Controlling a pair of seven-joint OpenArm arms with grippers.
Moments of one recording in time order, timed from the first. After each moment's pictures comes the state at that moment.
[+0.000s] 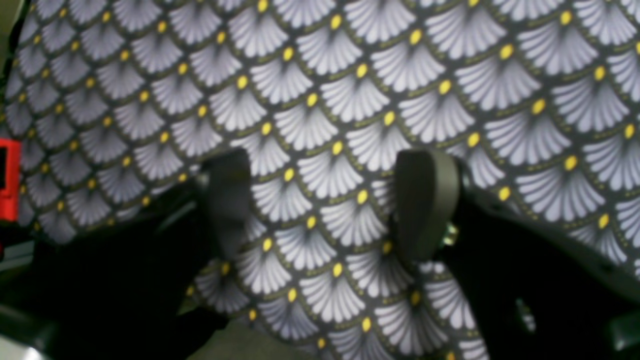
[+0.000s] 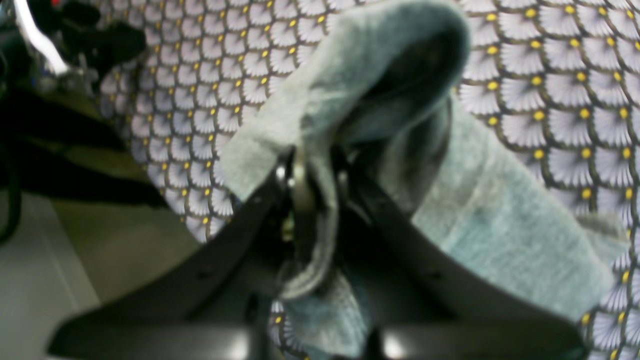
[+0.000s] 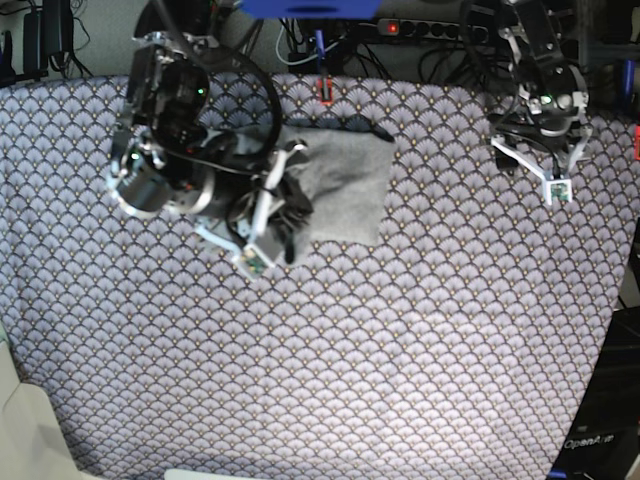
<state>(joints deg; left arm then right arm) 16.0 -0.3 -27.3 99.3 5.3 -13.3 41.5 -2.3 -8.5 3.3 112.3 30.9 40.0 -83.9</state>
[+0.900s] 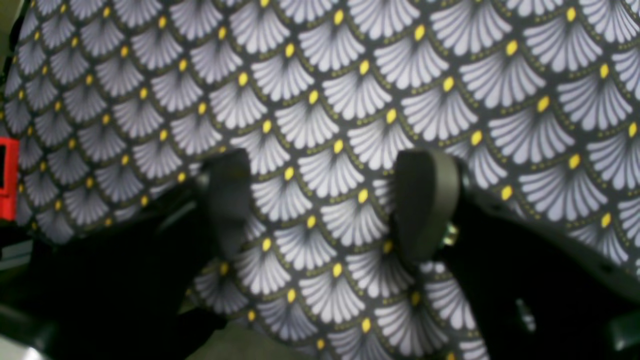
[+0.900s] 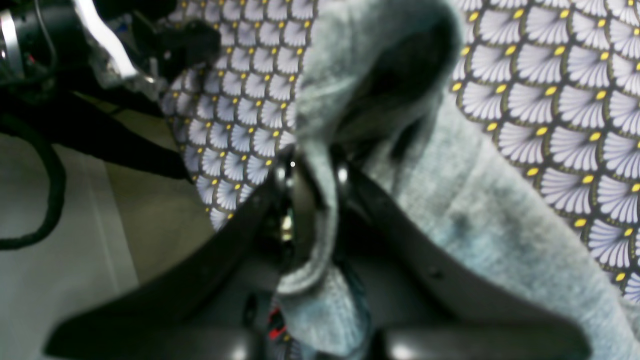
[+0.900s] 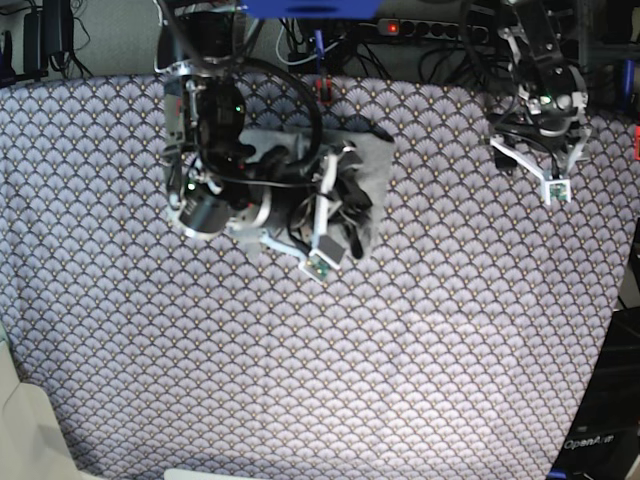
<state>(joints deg) 15.9 -0.3 -27.2 99.0 5.2 -13.3 41.5 2.1 -8.7 -6.0 99.9 31.5 40.0 -77.7</state>
